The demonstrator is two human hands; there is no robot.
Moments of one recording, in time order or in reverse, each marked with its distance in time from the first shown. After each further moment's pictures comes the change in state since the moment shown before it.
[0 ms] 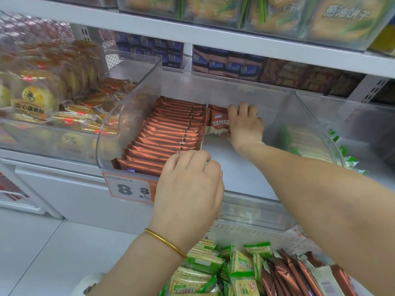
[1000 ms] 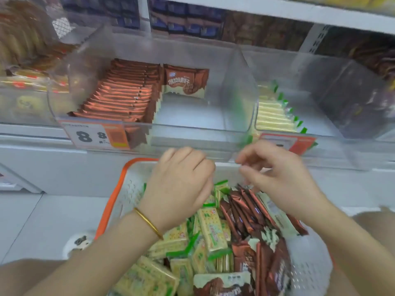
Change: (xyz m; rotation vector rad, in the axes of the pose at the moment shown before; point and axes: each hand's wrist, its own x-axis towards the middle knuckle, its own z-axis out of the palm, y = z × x) left_hand -0.065 0.069 -0.006 -0.098 -0.029 0.371; right_hand -0.272 0.096 -0.124 1.034 -0.155 -0.038
